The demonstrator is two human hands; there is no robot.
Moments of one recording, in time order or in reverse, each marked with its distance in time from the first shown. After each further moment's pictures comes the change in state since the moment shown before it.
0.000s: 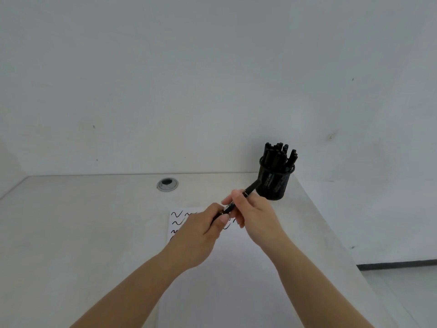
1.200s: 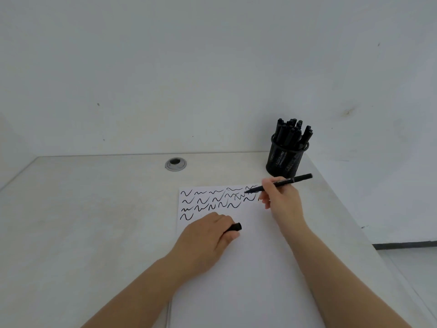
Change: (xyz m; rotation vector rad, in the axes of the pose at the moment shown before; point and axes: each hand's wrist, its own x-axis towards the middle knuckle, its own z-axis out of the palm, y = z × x) left_hand -0.035 -0.029 0.019 0.448 -0.174 0.060; right_hand 0.014 0.065 -0.016 -0.015 0.330 0.127
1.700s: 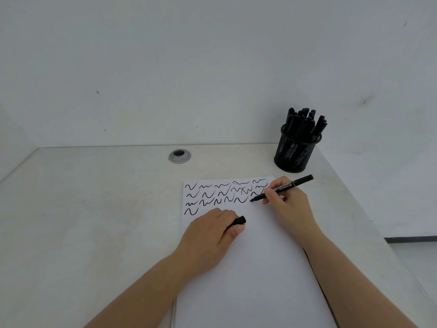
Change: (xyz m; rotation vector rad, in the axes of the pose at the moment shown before) left_hand 0.000 0.000 0.002 -0.099 0.023 -0.061; right_hand 0.001 0.024 -0.008 -0.197 -0.130 -0.127
